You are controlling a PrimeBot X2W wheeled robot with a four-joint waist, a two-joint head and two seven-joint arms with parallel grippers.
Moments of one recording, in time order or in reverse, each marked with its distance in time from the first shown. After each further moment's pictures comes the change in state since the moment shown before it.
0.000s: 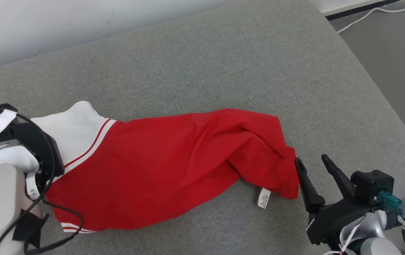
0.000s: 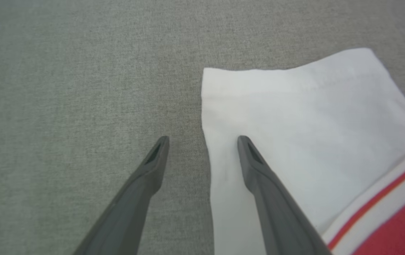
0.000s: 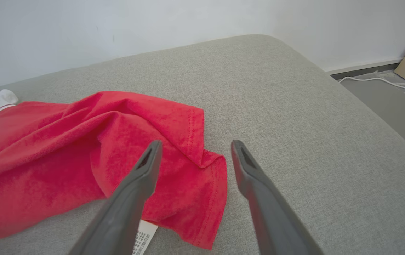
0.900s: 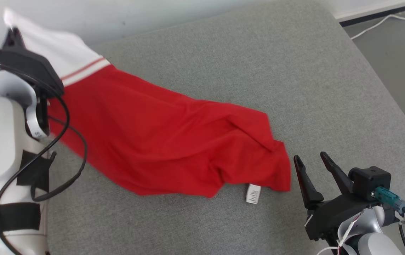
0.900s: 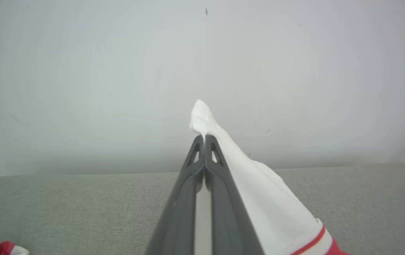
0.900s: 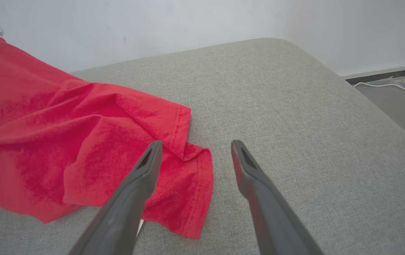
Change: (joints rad) left arm -0.260 -0.101 0.080 -0.002 0.081 0.000 -0.407; right arm -0.029 0.001 0.004 0.040 0.000 0.000 -0.011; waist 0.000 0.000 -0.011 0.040
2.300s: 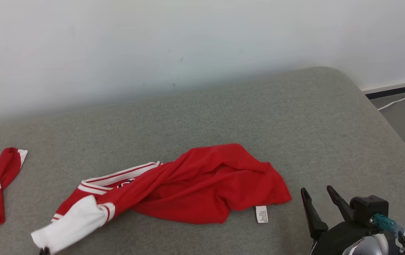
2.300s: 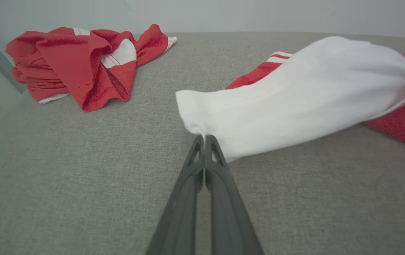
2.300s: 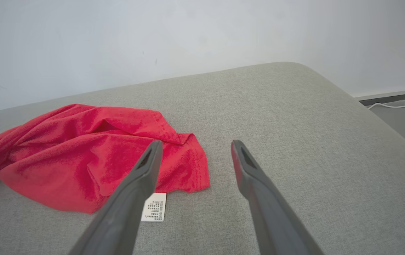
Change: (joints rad) left arm 0.937 0.014 0.010 -0.218 -0.078 -0.062 -0.286; right arm 0.119 -0.003 -0.013 0.033 -0.009 -0.026 -0.002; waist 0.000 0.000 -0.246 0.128
